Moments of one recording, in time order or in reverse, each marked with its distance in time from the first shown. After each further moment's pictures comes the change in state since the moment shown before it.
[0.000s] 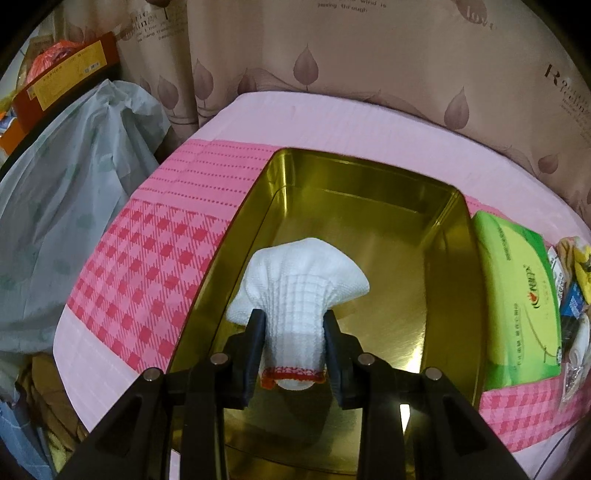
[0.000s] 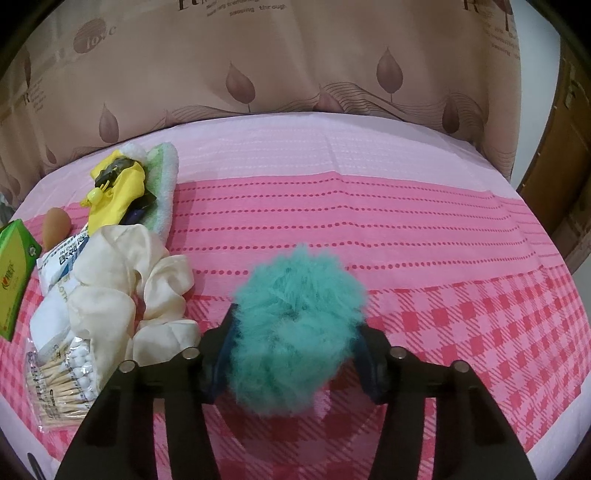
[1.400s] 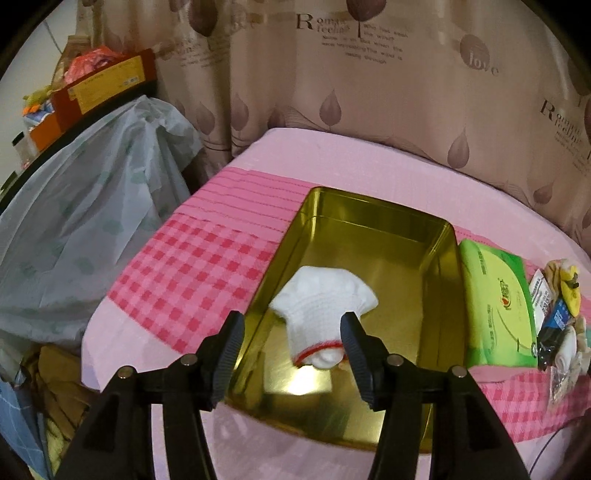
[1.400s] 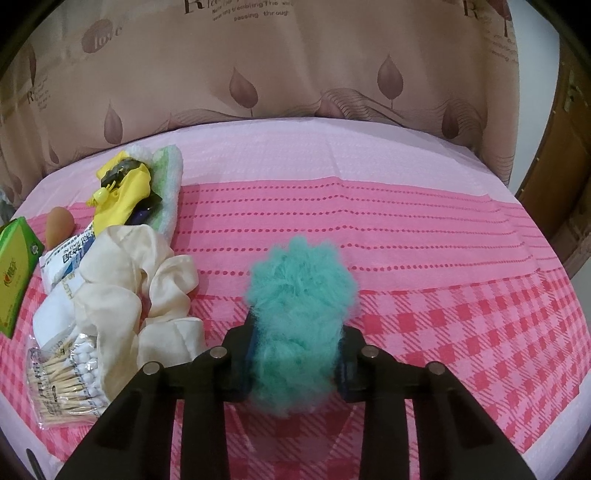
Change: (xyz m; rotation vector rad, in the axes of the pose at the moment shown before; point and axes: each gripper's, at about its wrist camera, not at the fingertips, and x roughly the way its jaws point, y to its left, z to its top) left arm -0.066 0.022 -0.019 -0.073 -0.135 0.039; right arm -0.006 0.007 0.001 -0.007 -0.019 -0.014
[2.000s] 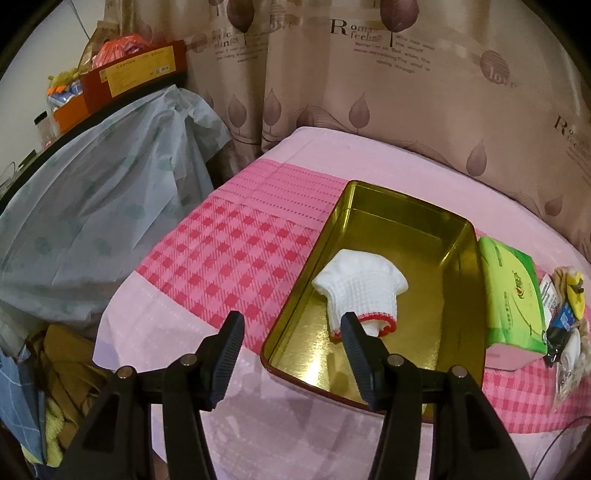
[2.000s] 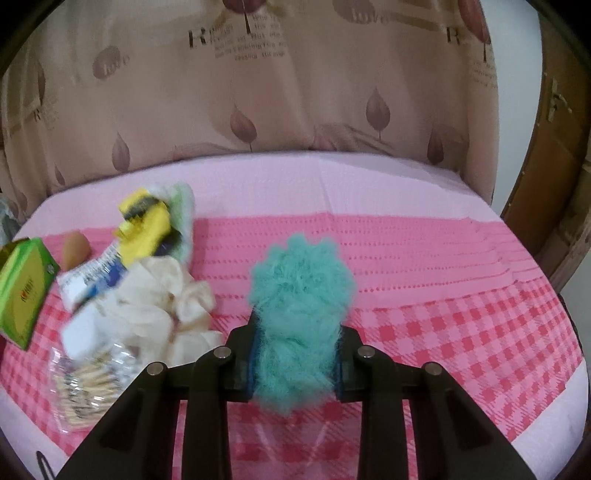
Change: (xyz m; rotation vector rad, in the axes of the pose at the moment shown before) left arm -0.011 0.028 -0.019 -0.075 -0.006 0.036; right arm -0.047 0.005 0.004 0.019 -0.115 -0.010
